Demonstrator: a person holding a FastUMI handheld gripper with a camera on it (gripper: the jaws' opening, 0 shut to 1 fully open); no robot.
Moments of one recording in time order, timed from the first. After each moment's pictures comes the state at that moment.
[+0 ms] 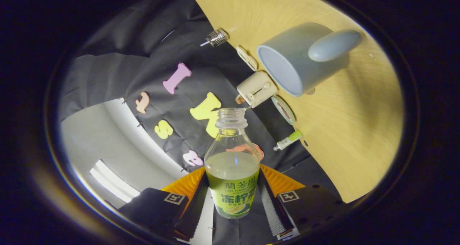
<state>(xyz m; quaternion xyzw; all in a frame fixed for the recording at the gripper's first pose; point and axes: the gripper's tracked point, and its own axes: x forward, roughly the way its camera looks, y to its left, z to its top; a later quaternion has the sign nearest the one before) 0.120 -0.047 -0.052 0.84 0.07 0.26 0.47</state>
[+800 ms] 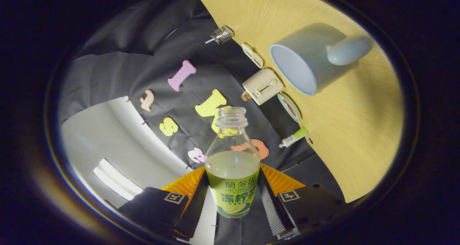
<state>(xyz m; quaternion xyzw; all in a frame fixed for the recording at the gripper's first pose) 0.121 -0.059 -0.044 0.84 0.05 0.27 0.47</state>
